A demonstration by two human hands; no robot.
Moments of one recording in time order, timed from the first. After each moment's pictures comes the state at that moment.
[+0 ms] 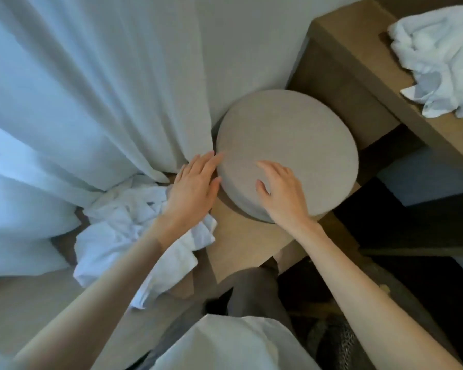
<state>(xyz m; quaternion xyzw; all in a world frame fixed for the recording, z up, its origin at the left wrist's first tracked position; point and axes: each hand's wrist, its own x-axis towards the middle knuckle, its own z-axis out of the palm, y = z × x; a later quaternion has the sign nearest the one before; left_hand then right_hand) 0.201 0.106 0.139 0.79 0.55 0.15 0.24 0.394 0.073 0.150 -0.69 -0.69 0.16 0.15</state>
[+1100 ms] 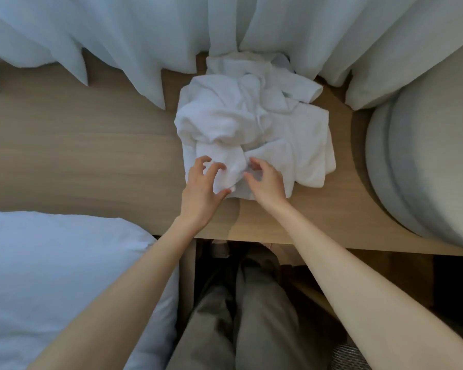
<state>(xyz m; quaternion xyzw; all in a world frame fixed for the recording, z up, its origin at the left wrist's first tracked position) 0.023 -0.128 -0.098 0.45 0.82 0.18 0.30 0.146 -0.033 -0.104 -0.56 -0.65 0.50 0.02</state>
